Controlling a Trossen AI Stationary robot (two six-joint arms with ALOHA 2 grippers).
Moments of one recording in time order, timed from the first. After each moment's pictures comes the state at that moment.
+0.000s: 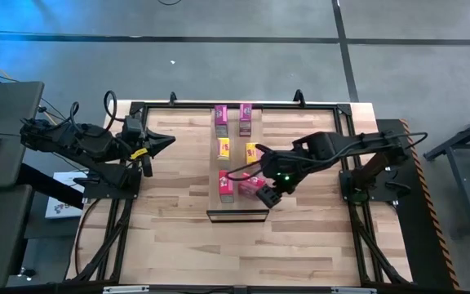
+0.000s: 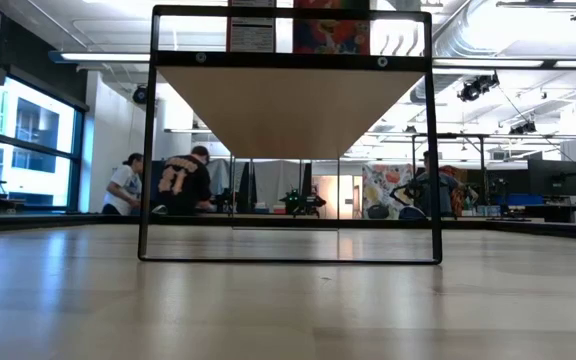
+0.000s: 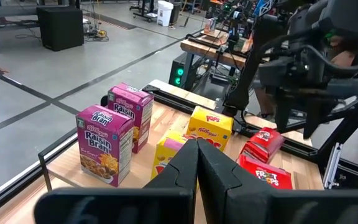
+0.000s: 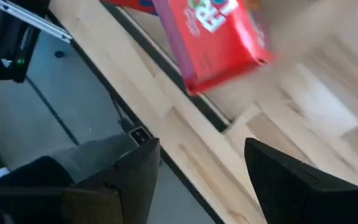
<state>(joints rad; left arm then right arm) -0.34 0.77 1.09 -0.58 -0.67 -0.36 0.21 1.67 1.88 -1.29 -0.19 1.07</state>
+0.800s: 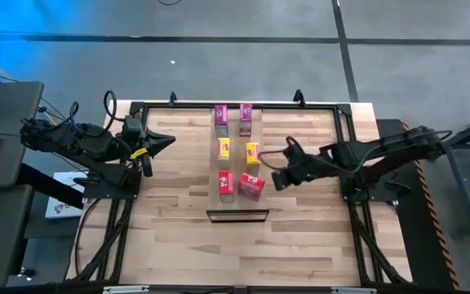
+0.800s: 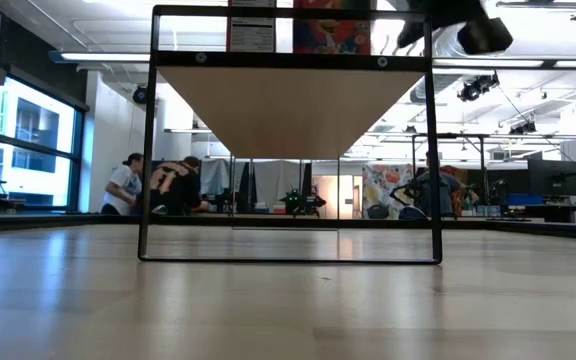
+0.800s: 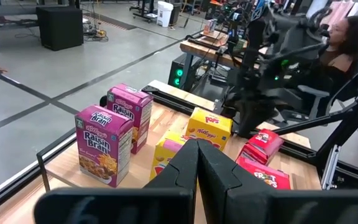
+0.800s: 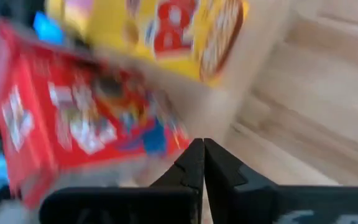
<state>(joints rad) -0.34 0.77 1.09 -0.58 -0.67 -0.37 0.22 1.26 1.15 -0.72 0.19 1.26</state>
